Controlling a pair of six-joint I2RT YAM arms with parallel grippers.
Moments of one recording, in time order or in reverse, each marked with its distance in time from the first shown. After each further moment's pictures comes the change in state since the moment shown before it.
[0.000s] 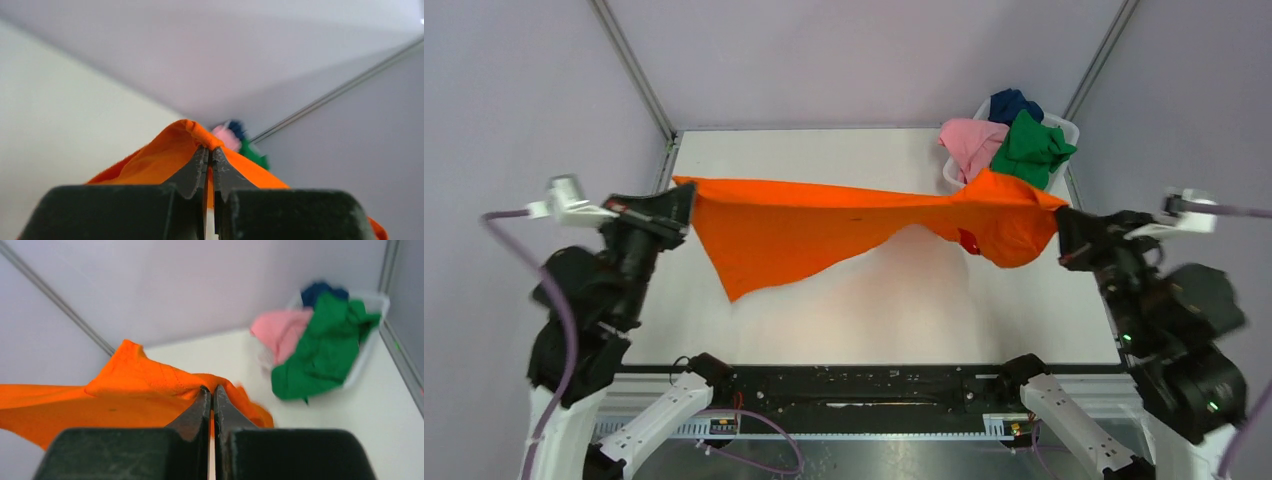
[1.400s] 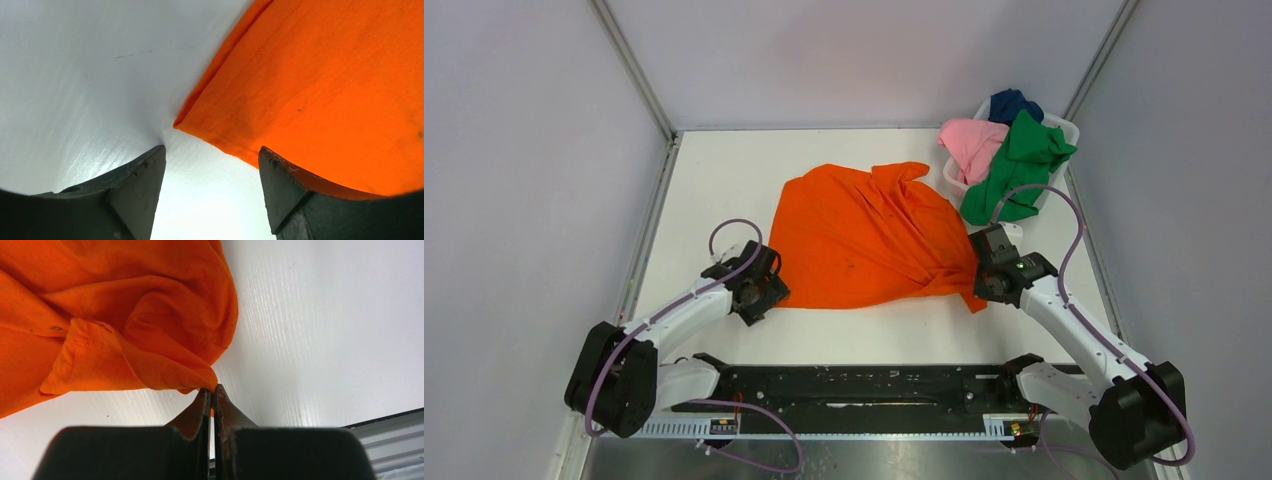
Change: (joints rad) left arm 0.047 0.540 -0.715 0.034 0.216 -0.297; right arm 0.018 0.435 -0.645 -0.011 0.078 0.157
